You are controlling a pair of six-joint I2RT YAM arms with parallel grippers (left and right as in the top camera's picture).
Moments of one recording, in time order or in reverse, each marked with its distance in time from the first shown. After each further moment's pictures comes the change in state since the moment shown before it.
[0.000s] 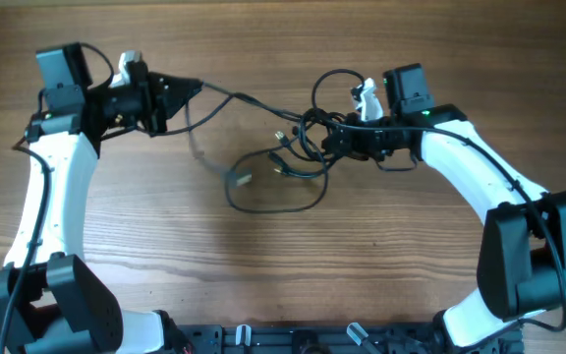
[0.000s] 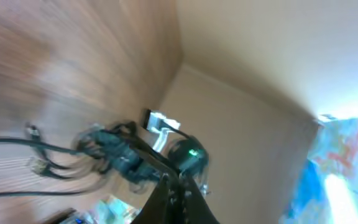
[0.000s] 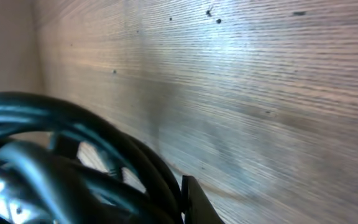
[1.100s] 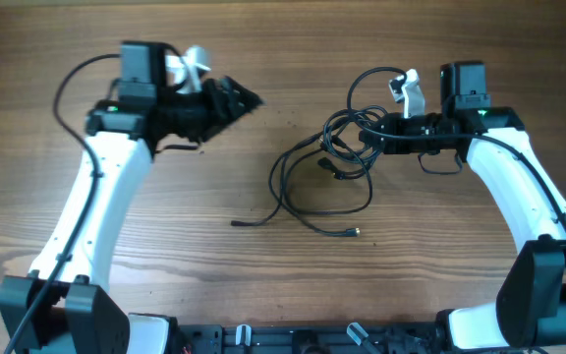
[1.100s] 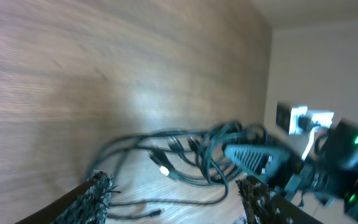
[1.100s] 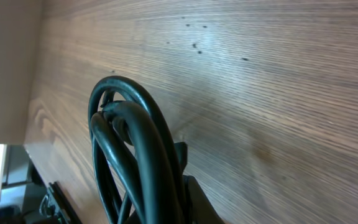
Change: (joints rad) left arm -0.341 -0.041 0.039 -0.137 -0.429 0.488; right arm -0.147 -0.145 -0.002 -0.124 -0.020 -0.323
